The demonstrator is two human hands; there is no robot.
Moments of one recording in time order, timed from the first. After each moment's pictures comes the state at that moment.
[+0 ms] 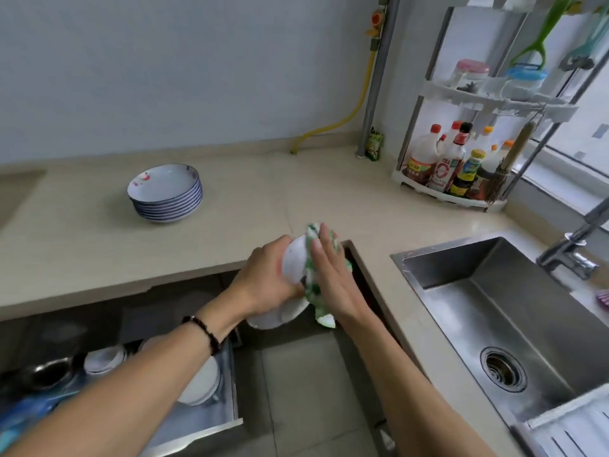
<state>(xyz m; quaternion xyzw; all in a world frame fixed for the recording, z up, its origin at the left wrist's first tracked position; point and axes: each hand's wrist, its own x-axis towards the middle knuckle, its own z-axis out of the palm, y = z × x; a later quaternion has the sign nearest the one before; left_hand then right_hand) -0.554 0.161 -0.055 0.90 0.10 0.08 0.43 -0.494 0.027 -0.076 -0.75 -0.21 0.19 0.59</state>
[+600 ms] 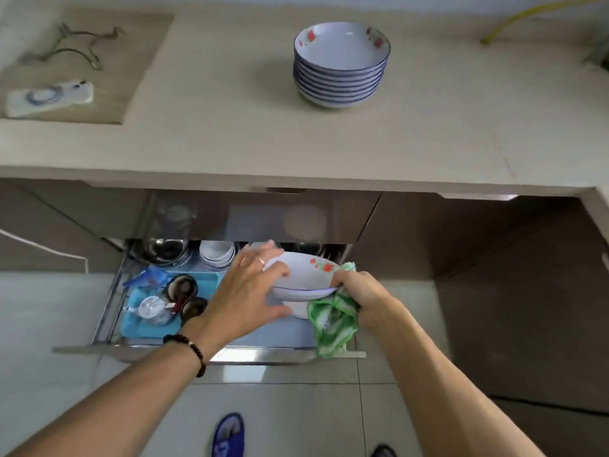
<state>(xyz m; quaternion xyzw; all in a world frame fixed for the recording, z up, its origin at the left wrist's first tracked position) -0.786 0.446 -0.311 0.97 0.12 0.06 0.20 -0.627 0.296 -0.307 -0.72 0.10 0.50 0.47</state>
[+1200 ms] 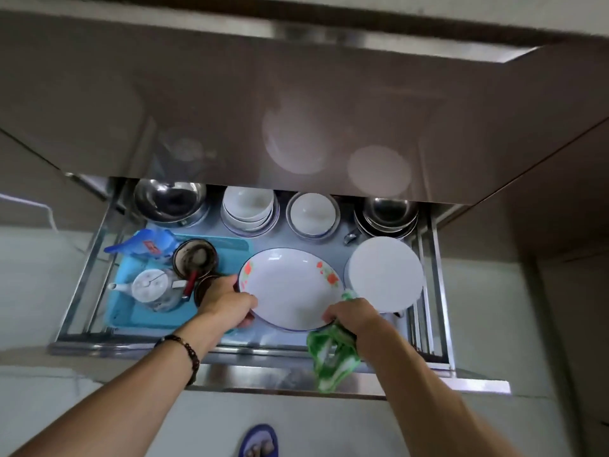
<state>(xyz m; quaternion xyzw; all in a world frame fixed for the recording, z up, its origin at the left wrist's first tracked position) -0.858 0.583 -0.598 0.61 0.59 -0.08 0.53 -0.719 0.428 -0.613 -0.79 0.11 0.52 0.31</state>
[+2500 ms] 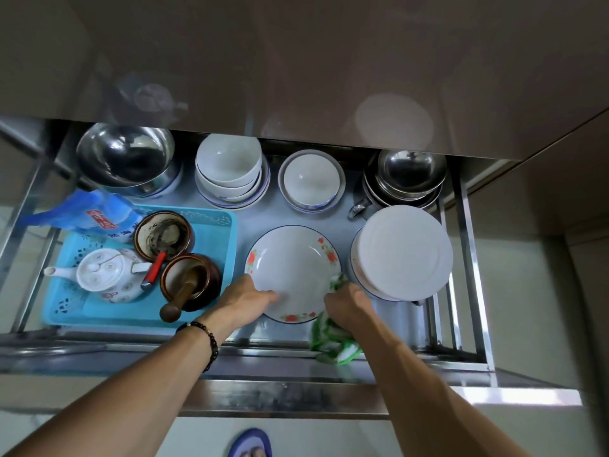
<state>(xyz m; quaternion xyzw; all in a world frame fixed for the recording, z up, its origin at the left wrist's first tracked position) -0.836 0.570 -0.716 0.68 0.51 -0.24 0.48 -0.711 0.431 -0.723 -0.87 -0.04 0.47 0.14</state>
